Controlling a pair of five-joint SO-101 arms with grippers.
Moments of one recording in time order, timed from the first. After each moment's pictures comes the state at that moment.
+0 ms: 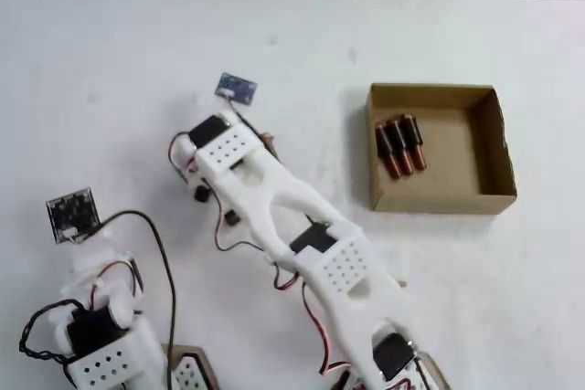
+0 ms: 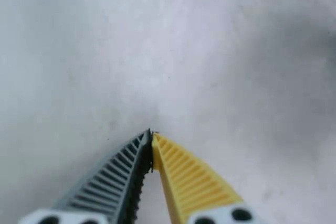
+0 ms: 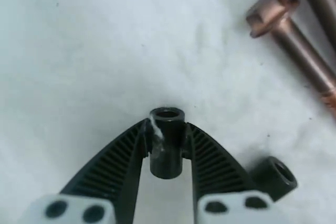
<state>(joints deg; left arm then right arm) -34.0 -104.0 97.1 73.1 -3.2 -45.4 45.8 -31.7 72.7 -53.4</state>
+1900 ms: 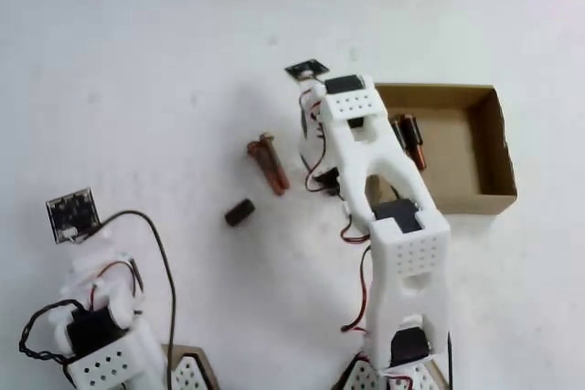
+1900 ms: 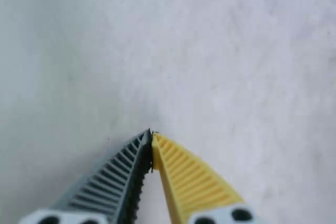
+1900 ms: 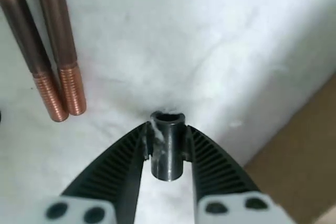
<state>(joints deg) -34.0 -104.0 97.1 73.1 -3.2 -16.9 33.5 -15.0 80.8 16.0</state>
